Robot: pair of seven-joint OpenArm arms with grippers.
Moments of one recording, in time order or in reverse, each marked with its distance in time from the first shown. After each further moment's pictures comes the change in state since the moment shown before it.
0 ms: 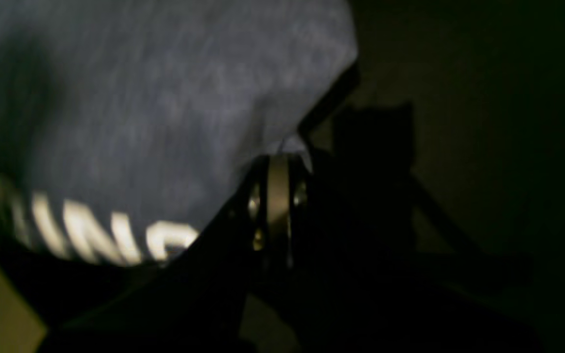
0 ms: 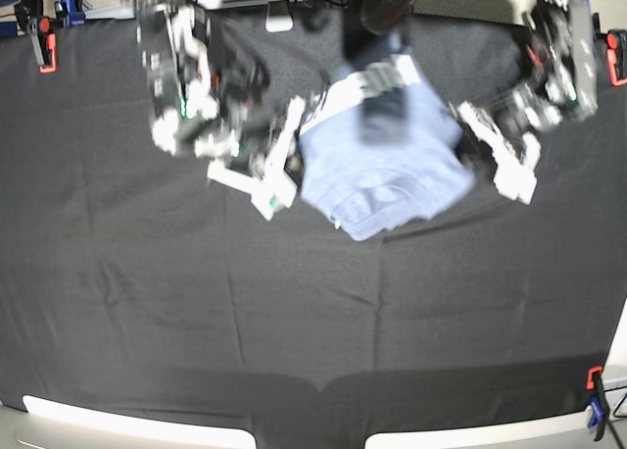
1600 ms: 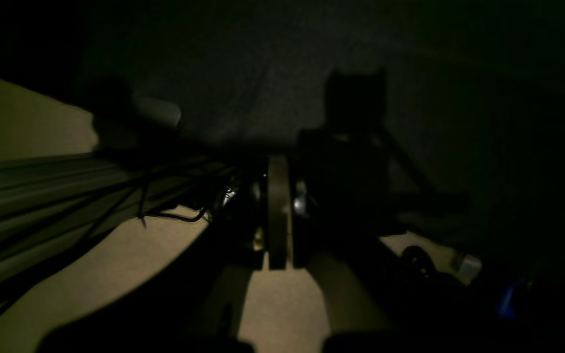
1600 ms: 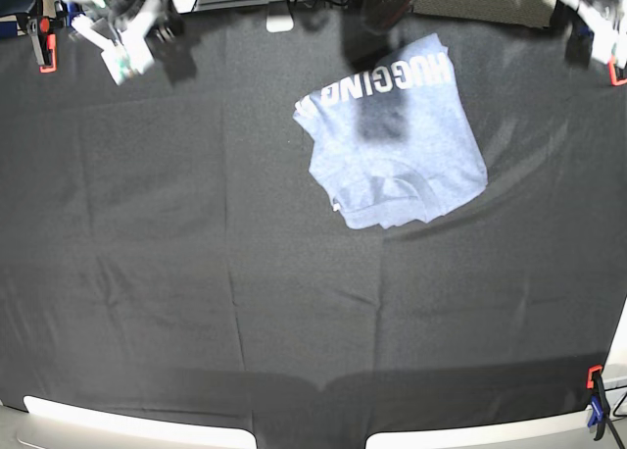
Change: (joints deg) left arm 44.9 0.8 -25.4 32.1 -8.3 -0.3 7.7; right arm -37.6 10.2 31.6 32.0 15.5 -1.9 -10.7
